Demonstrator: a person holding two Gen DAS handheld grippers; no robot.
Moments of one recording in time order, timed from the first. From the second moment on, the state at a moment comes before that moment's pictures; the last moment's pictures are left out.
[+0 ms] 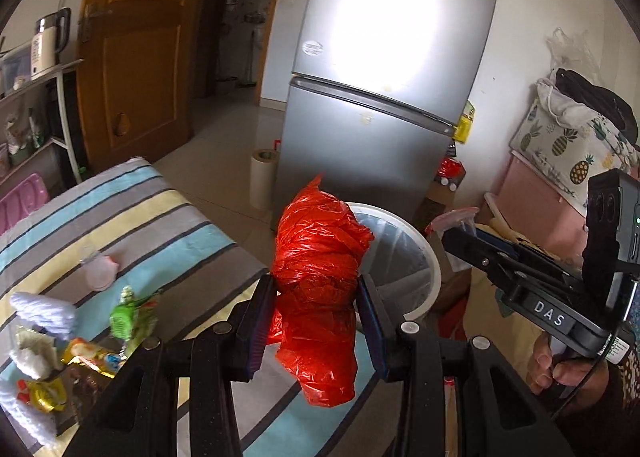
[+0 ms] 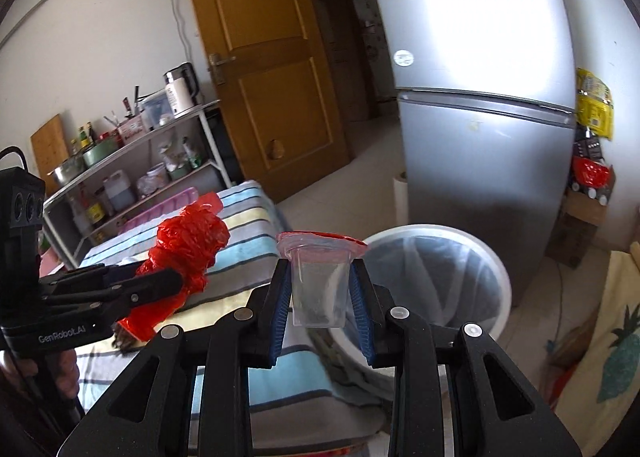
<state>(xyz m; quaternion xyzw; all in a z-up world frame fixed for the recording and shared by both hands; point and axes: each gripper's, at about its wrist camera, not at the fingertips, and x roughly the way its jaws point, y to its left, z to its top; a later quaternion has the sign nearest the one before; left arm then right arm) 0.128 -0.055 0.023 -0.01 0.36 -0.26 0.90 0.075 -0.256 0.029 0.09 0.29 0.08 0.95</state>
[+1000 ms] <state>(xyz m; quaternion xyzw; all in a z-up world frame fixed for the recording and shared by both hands) 0.187 -0.119 -0.028 0.02 0.42 -0.25 0.87 0.120 -0.306 -0.021 0.09 0.35 -0.02 0.93</state>
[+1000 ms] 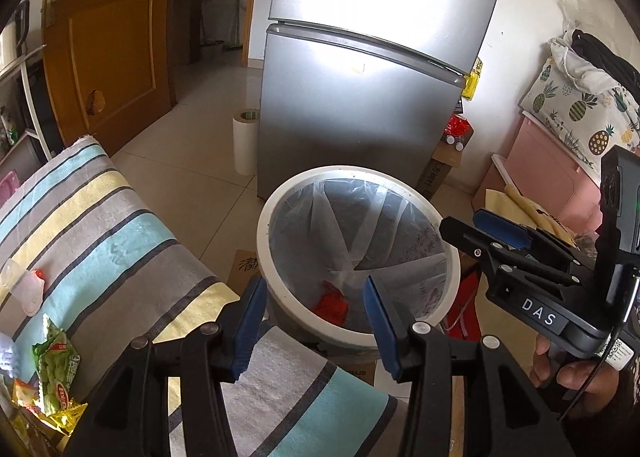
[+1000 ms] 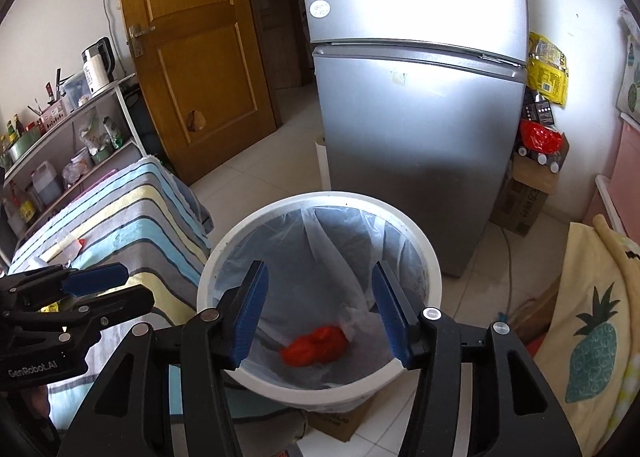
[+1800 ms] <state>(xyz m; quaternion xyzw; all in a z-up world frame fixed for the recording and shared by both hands) 0.102 0.074 0.016 -0.03 0.36 -0.02 0.93 0.111 -0.152 0.008 0.04 0.32 0.19 0.93</state>
